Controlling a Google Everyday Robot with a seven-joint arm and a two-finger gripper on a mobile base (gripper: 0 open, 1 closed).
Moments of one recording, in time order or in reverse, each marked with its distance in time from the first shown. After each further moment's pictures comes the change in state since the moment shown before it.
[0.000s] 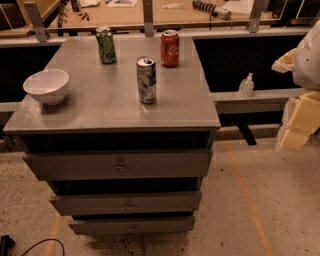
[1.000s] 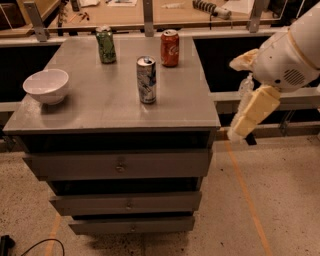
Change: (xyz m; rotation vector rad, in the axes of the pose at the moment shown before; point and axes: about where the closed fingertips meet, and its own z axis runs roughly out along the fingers) arm -0.071 -0.023 0.039 -0.063 -0.351 -0.026
